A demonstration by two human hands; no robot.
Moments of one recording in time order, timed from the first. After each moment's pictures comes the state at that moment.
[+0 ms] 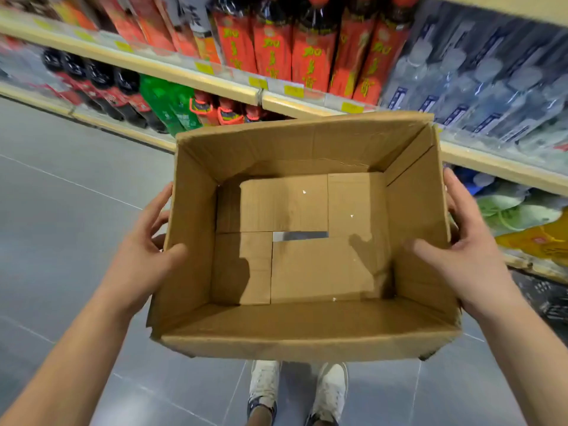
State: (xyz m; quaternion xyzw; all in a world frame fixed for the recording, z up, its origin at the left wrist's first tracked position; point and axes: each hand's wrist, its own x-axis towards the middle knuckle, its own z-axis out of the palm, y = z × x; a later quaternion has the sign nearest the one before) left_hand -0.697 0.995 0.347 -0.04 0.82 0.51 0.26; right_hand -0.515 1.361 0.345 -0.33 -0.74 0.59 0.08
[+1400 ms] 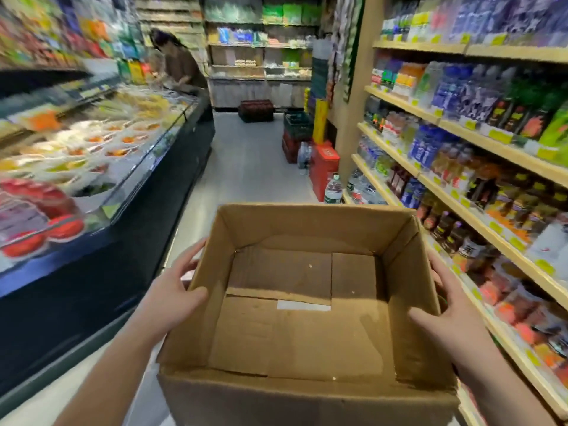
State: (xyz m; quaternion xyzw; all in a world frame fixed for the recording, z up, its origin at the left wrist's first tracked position) left_hand -0.387 0.516 0.743 -0.31 0.78 0.51 -0.16; right_hand -0.596 0.856 0.752 0.14 -0.79 0.58 -0.14
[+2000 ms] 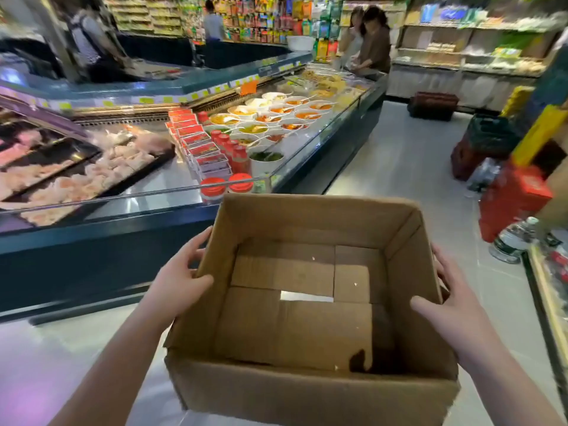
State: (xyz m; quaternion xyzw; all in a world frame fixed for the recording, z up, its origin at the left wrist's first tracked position) left_hand -0.219 0.365 0.719 -0.57 0.65 0.42 -0.28; right_hand -0.586 0.527 0.720 0.34 -0.72 0.51 -0.31
